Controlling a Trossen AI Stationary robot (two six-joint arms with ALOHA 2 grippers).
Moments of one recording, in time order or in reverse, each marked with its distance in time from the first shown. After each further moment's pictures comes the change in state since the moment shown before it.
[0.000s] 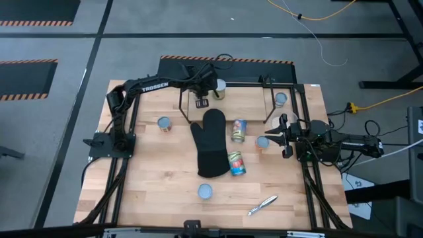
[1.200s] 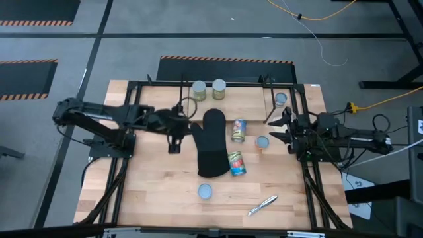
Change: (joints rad) left arm -0.526 -0.703 -0.682 0.351 0.074 -0.340; right arm 0.000 0.218 0.237 0.031 -0.020 0.082
